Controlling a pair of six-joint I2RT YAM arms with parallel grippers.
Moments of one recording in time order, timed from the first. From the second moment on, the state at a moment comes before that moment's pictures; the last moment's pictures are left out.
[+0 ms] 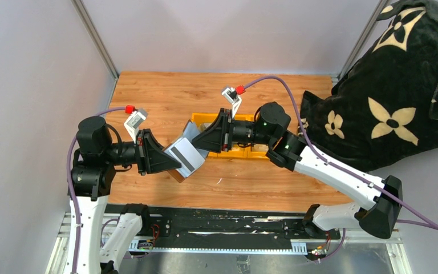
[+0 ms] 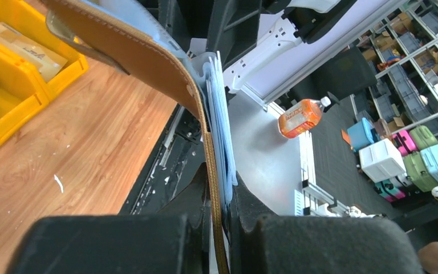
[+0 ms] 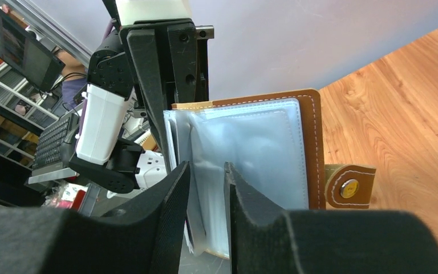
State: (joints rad) left arm -0.04 0.71 1.11 -0.72 1.36 -0.35; right arm 0.95 1.25 1.16 0.25 -0.60 0.72
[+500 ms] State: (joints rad) left arm -0.03 0.70 1.11 -0.66 1.35 -0.38; right arm 0.94 1.21 1.22 0.11 -0.70 0.68
